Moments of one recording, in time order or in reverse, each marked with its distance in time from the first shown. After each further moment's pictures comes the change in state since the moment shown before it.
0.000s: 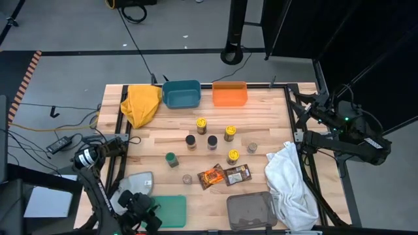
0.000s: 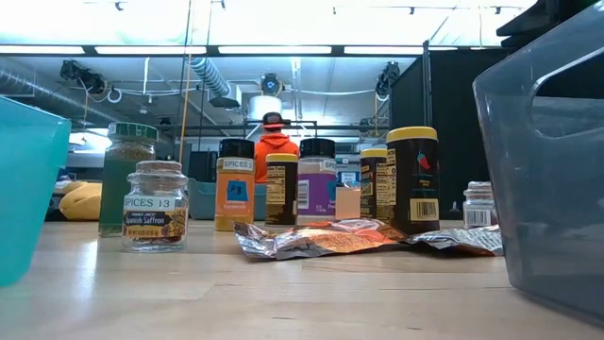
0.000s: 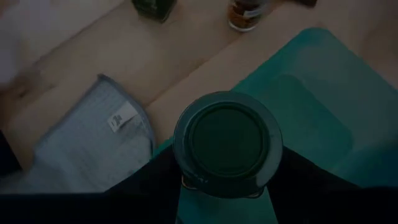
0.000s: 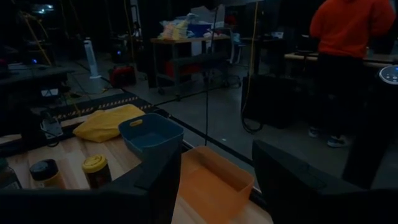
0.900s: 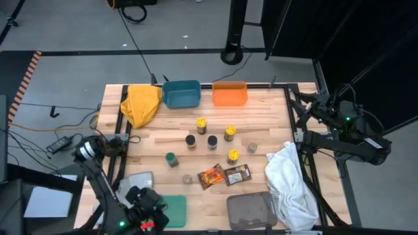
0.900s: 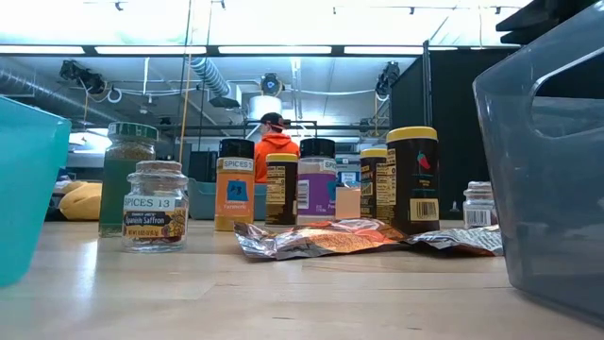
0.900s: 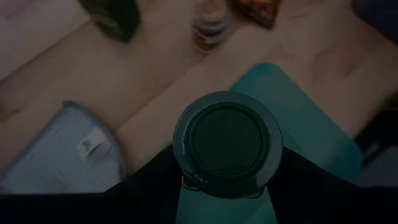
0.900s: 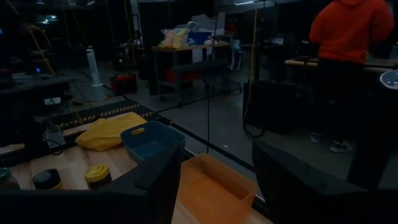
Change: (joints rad) left arm 0.084 -0.069 0.007 0.079 -0.020 0.114; right arm 0.002 0.000 0.000 0.034 -0.001 0.000
